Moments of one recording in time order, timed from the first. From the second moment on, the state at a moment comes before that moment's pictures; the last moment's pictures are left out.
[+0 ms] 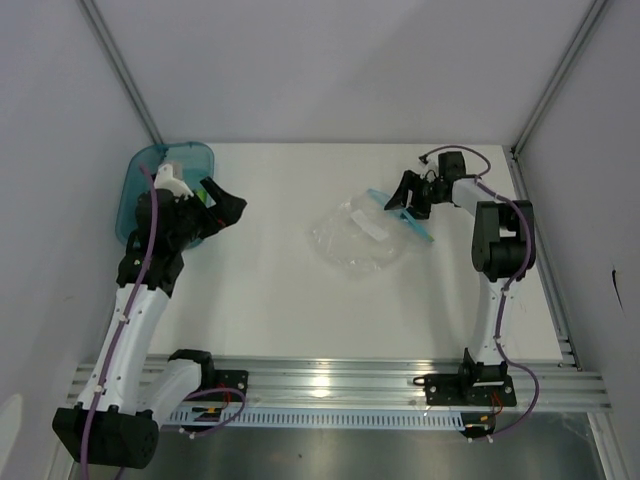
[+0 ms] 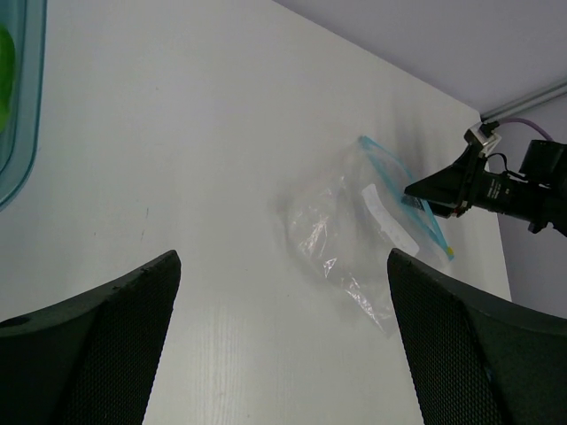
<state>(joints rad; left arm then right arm) -0.06 0.91 0.95 -0.41 0.18 -0.55 0.06 2.18 1.60 -0.39 -0.65 0.31</state>
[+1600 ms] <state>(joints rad) -0.37 1.28 1.07 -0.32 0.45 -0.82 0.77 1.61 1.39 -0.50 -0.12 0.03</state>
